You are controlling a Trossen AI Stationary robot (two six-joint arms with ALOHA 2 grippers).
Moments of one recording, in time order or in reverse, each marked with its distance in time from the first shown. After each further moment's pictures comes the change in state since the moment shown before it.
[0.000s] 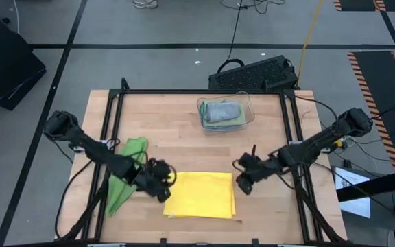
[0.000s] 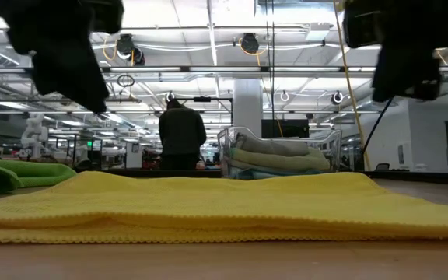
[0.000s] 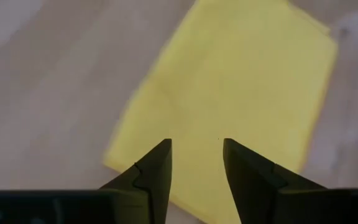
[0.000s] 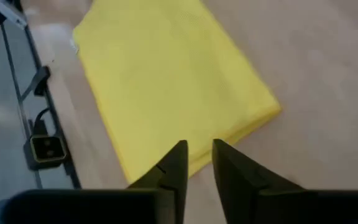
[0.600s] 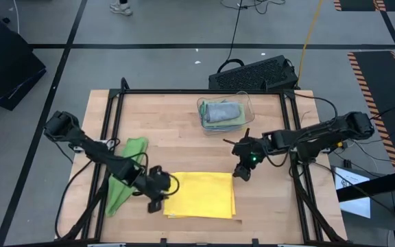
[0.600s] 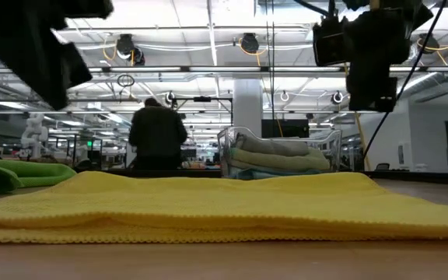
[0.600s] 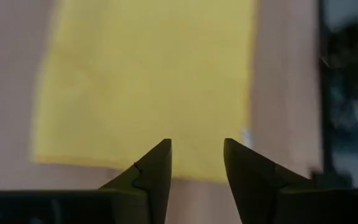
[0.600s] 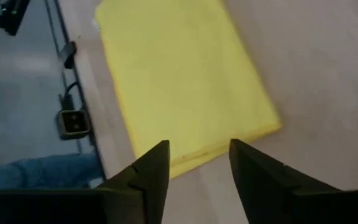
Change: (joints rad) left arm -0.007 0.010 0.000 0.047 0.269 0.306; right arm -0.330 0.006 0.000 0.015 -0.436 -0.295
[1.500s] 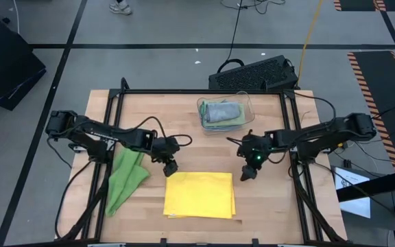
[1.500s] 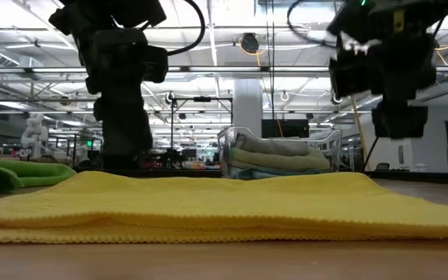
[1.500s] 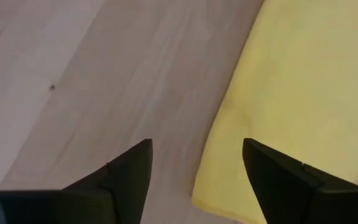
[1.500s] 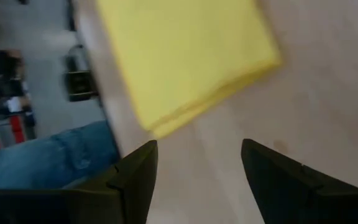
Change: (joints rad) left arm 0.475 -0.002 -0.007 -0.095 0.157 0.103; right arm -0.078 -0.028 -0.163 0.077 -0.257 0.005
